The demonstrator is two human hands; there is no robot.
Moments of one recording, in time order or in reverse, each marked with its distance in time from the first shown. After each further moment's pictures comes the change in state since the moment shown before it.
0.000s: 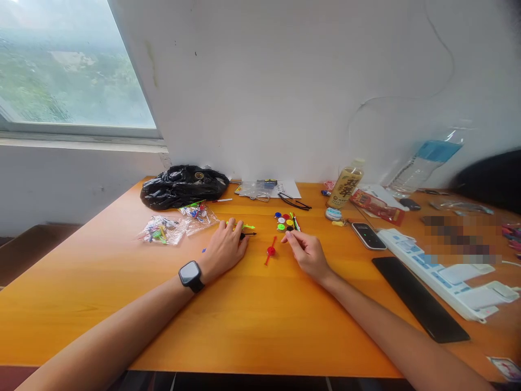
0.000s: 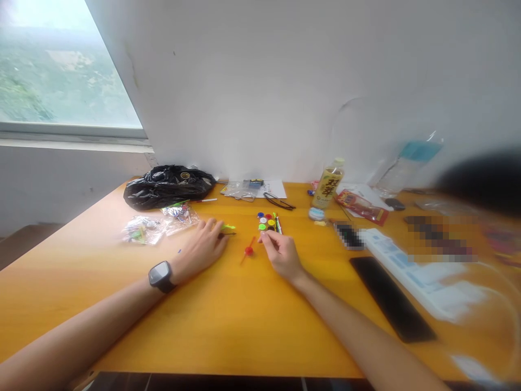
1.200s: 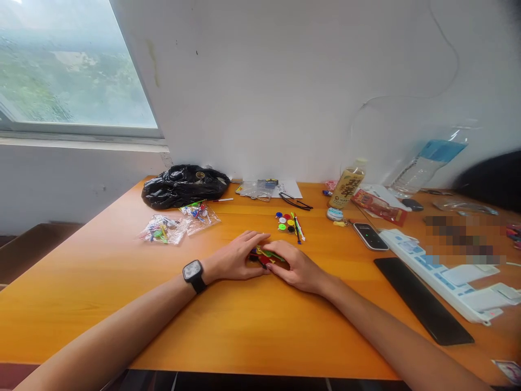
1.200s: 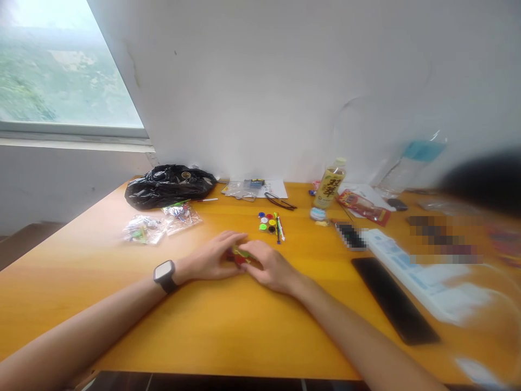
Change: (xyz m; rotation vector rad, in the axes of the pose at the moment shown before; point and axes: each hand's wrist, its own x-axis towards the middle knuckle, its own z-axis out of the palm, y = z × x) left_hand -0.005 0.006 0.004 -0.571 -0.086 0.410; right_hand -0.006 -0.017 0.007 -0.148 -0.460 -0.380
